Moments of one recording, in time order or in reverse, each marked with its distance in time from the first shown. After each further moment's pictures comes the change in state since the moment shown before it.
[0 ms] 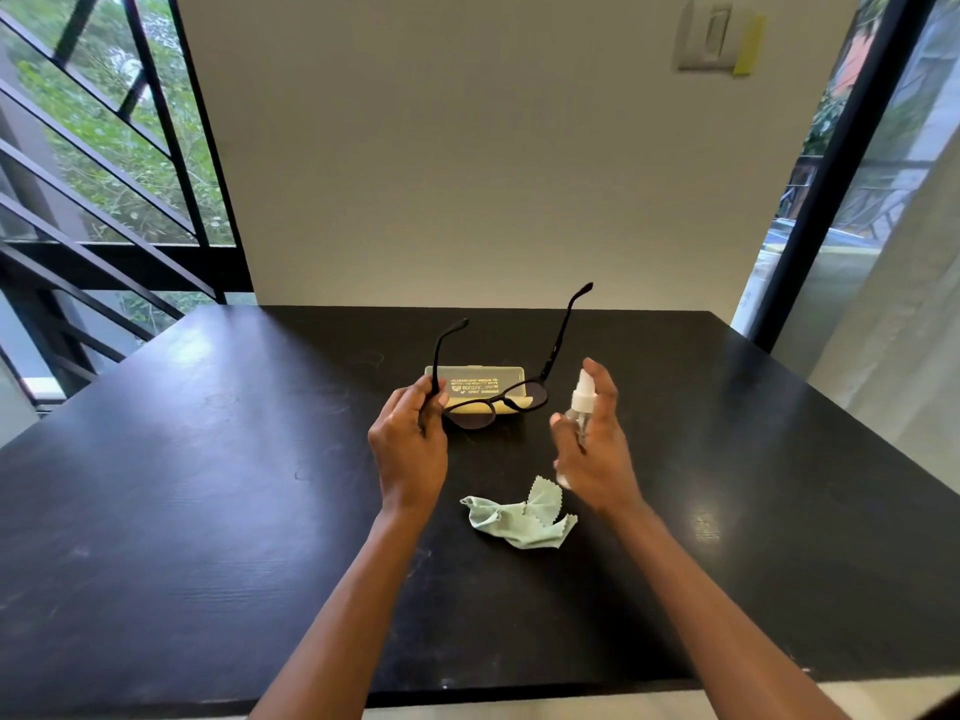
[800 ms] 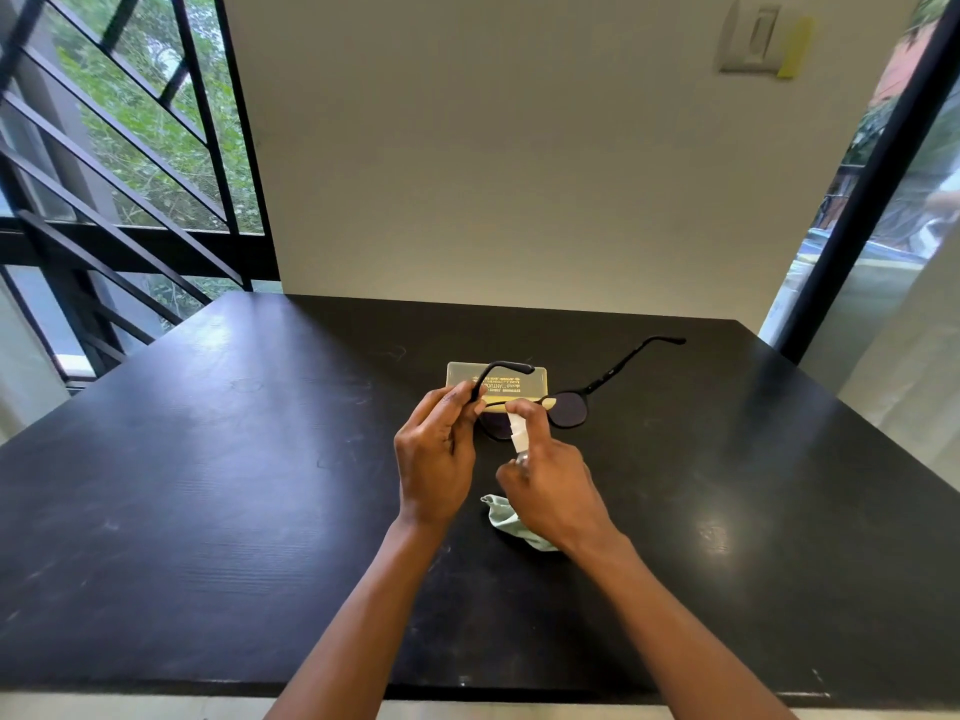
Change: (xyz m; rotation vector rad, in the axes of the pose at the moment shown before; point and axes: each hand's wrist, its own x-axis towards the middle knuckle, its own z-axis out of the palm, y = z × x) left_hand -0.011 -0.004 -0.007 -0.075 0.017 0.235; right_hand -0.026 -0.049 0.038 -0.351 -0.301 -0.043
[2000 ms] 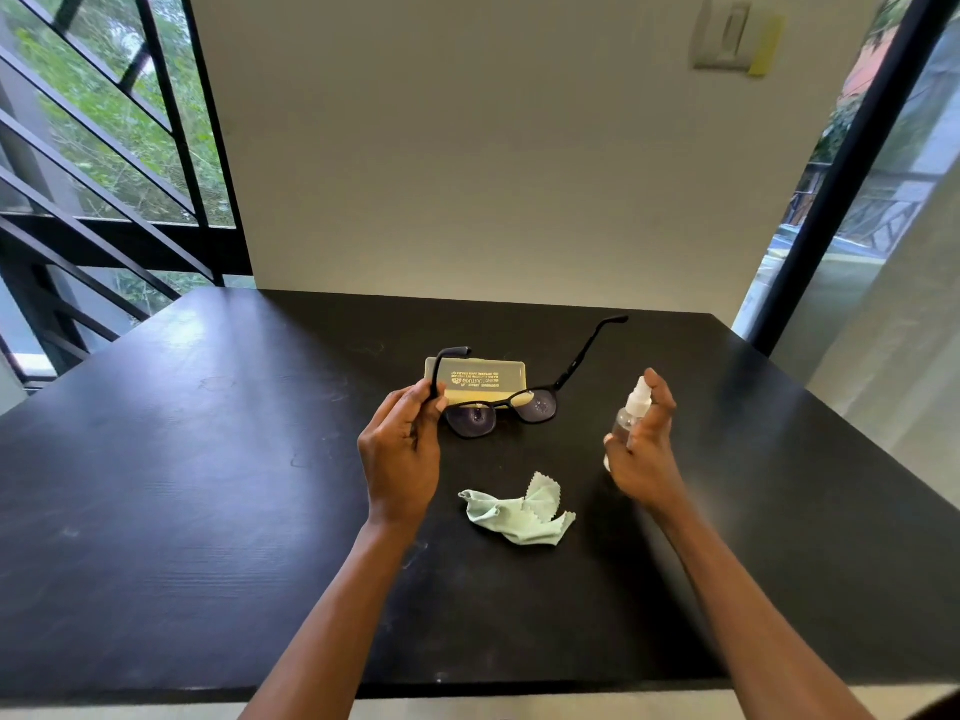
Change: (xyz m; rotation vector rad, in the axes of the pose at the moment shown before) left_hand -0.001 -0.004 -0.002 -0.006 0.022 -0.112; right_hand 0.015 0.122 -0.043 0.155 0.366 0.041
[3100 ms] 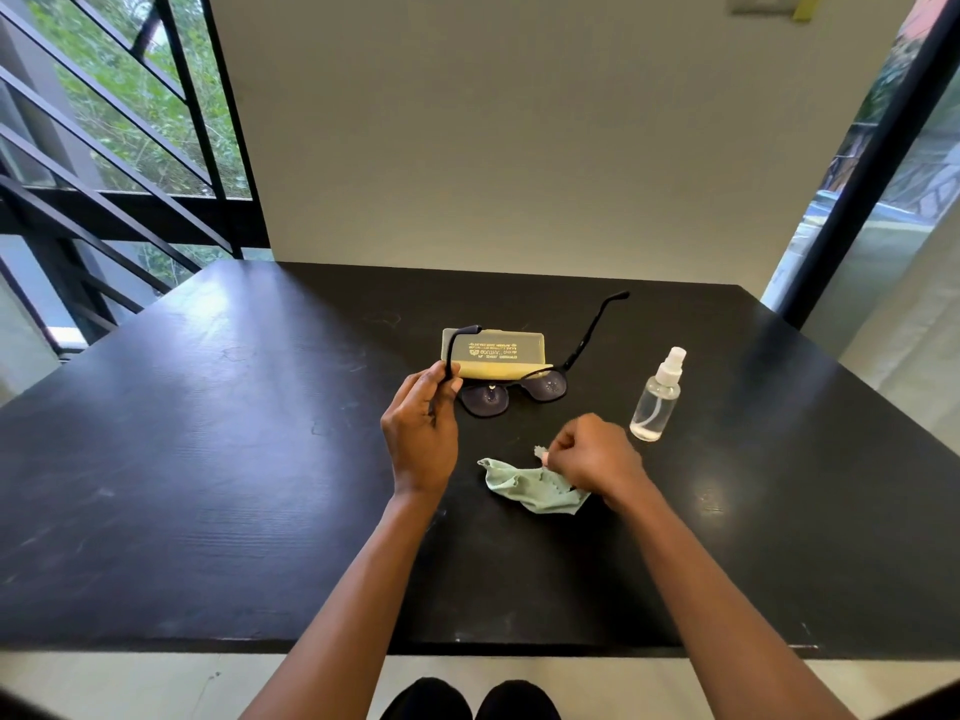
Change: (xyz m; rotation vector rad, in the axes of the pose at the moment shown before) left_hand -0.012 -0.020 0.011 -0.016 0.032 -0.111; right_hand -0.021 -0.072 0.031 -0.414 -0.563 0.432
